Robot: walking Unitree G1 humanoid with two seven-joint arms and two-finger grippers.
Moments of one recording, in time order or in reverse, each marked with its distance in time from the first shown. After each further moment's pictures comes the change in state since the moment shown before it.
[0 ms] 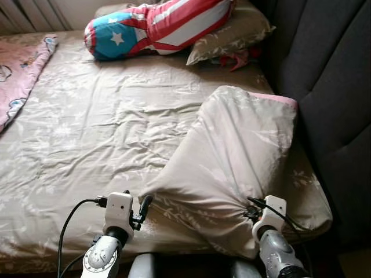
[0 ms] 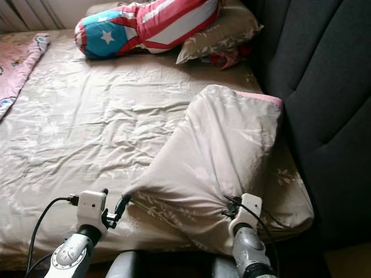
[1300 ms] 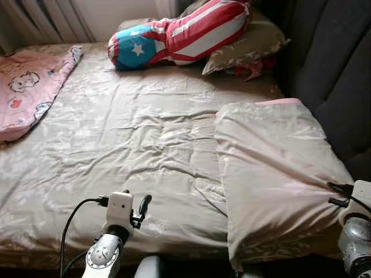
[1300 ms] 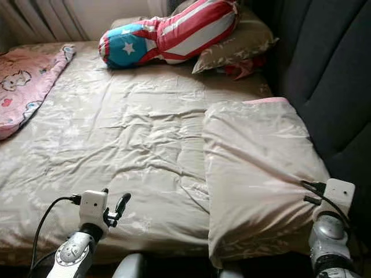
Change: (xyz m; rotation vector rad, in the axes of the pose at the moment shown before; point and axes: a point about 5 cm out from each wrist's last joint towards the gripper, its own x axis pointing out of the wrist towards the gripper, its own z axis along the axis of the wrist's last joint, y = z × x) left arm 0.007 0.001 -0.014 -0.003 0.021 0.008; right arm -0.012 -0.122 0.091 -0.211 -0.261 -0.379
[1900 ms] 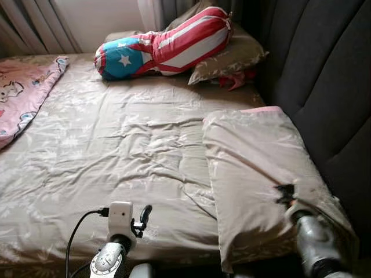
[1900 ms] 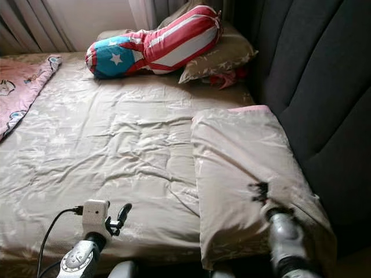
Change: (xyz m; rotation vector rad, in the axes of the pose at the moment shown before) left arm 0.000 -0.002 -0.032 -0.166 0.122 0.065; right arm -0.048 0.103 -0.049 0.060 0.080 0.504
